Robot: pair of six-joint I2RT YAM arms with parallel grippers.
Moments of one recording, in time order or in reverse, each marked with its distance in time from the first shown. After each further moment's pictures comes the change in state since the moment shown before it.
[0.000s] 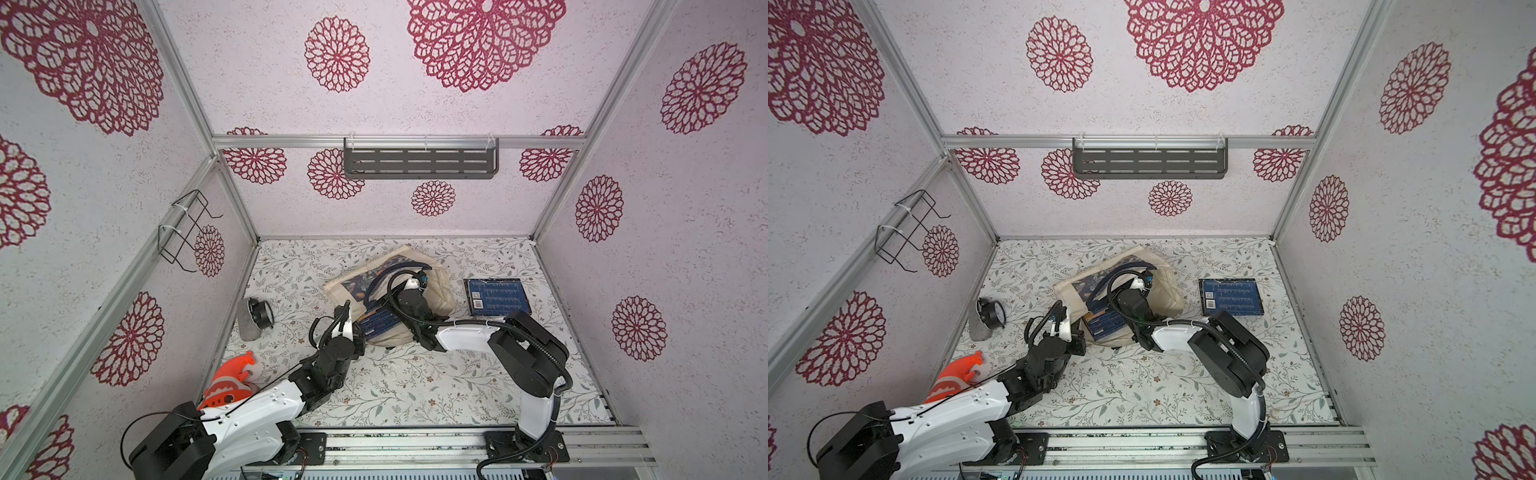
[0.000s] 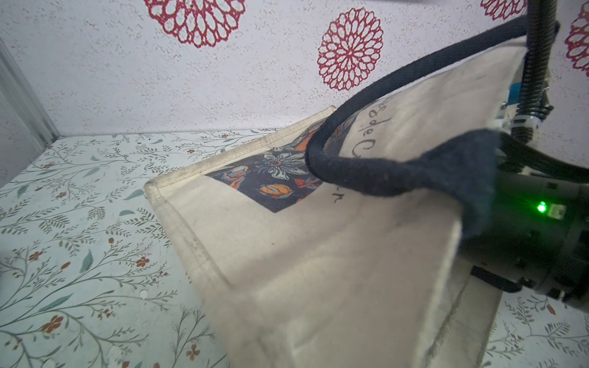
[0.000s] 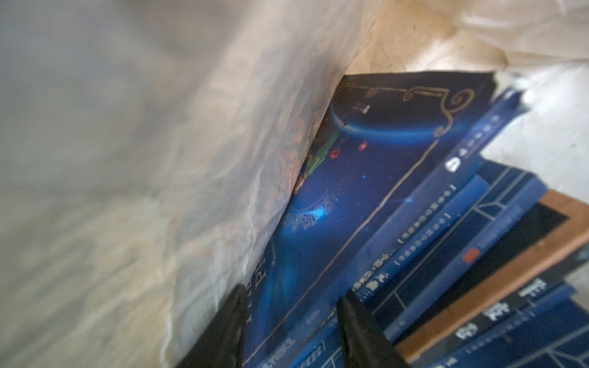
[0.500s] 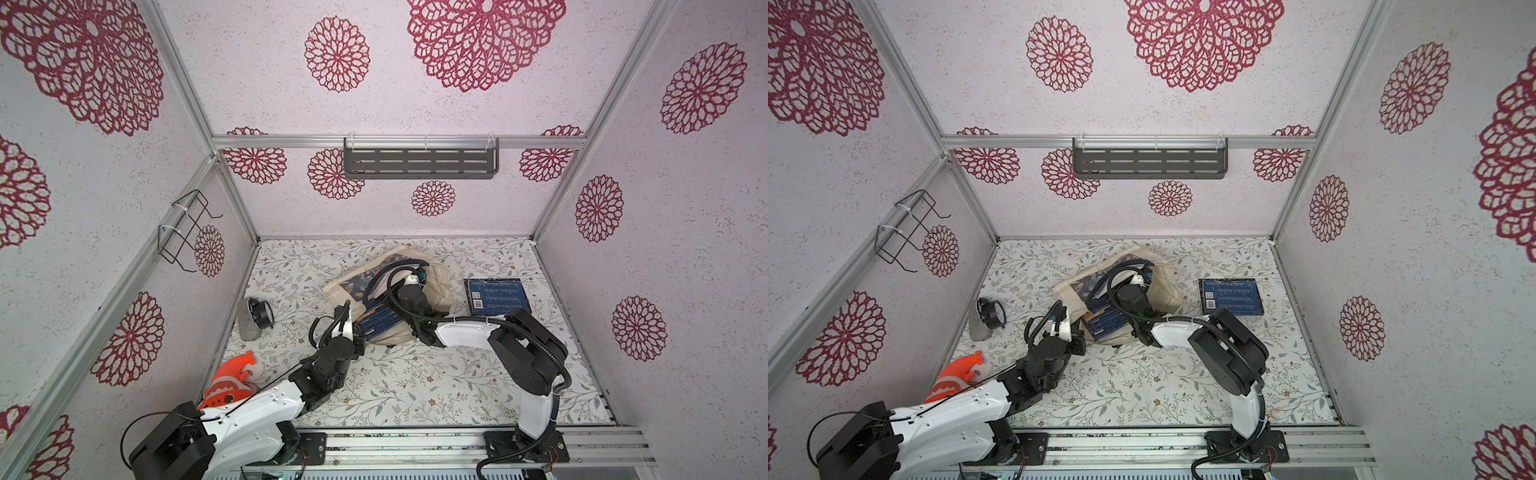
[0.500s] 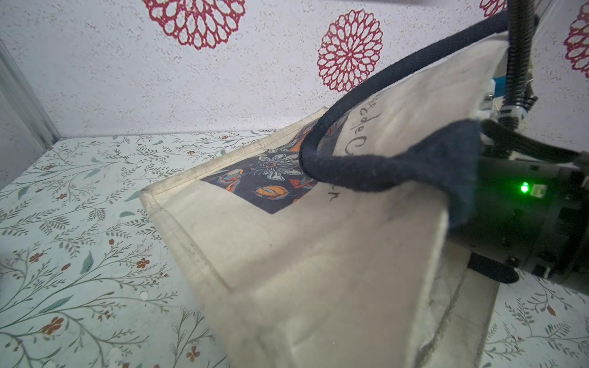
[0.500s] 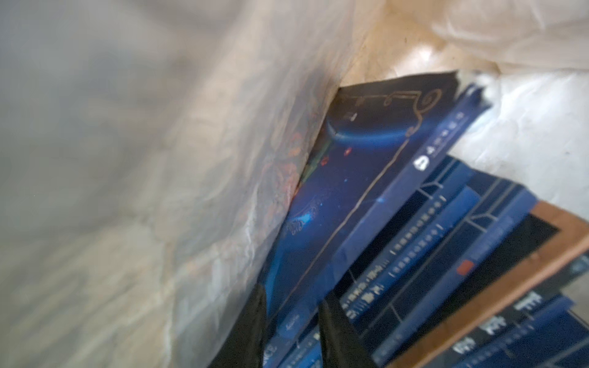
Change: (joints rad) left arm 0.000 0.000 0.000 0.004 0.000 0.003; right arm -0.016 0.011 0.052 -0.042 -0.021 -0.002
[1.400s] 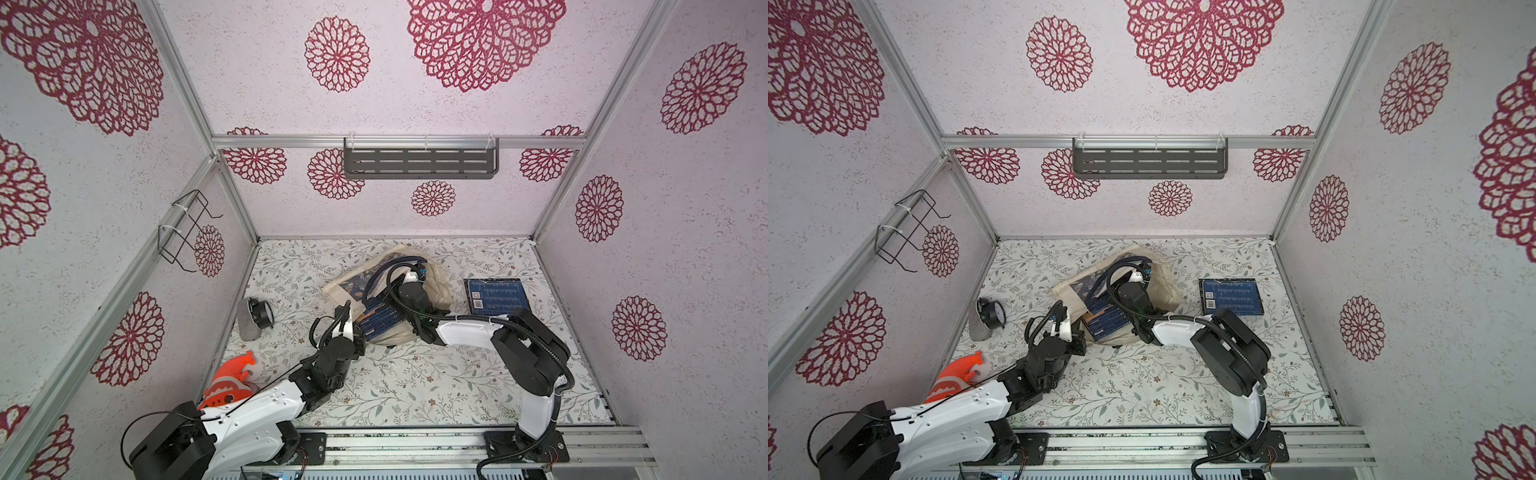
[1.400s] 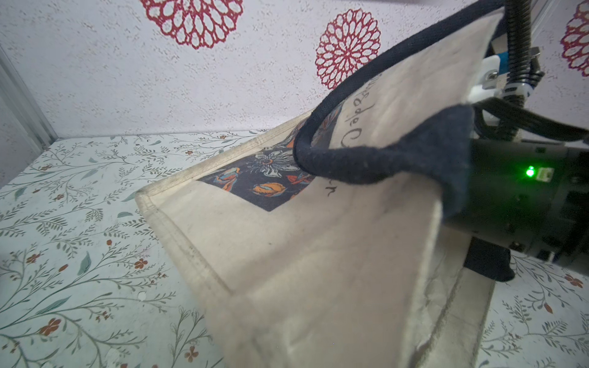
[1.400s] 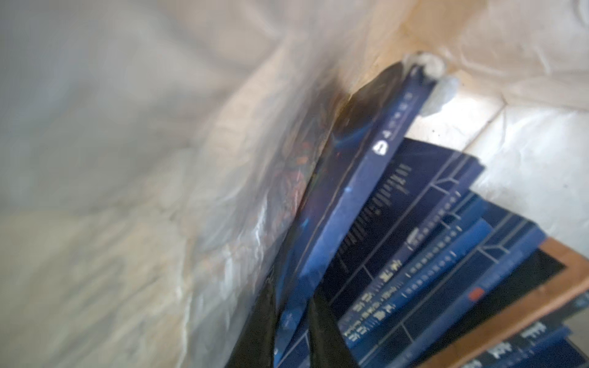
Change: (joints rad) left arm -0.003 0.003 0.000 0.003 0.005 0.003; right arm -0.006 -0.018 0.004 -0.006 -0.008 -0.083
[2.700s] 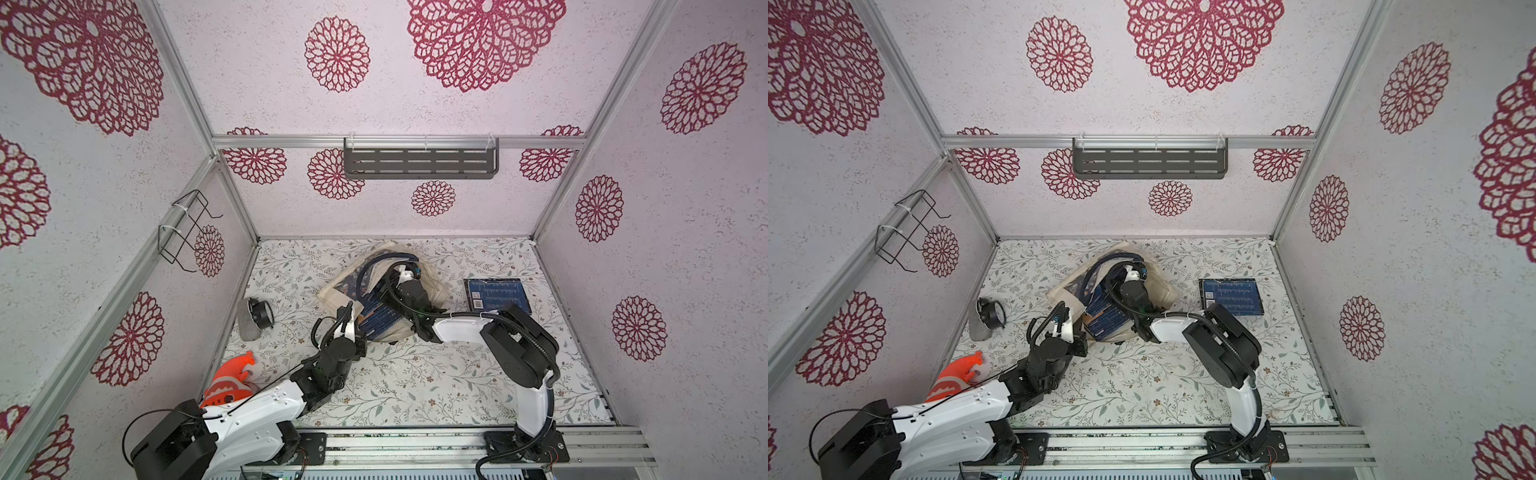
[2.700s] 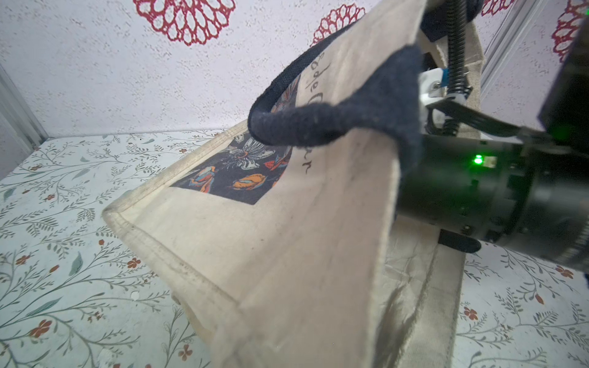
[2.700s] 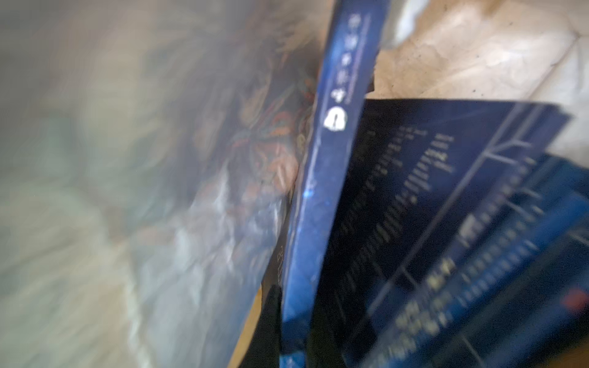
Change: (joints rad) left arm -0.010 0.011 0.000 0.004 0.006 -0.001; right arm -0.016 0.048 -0.013 0.150 -0.203 0.100
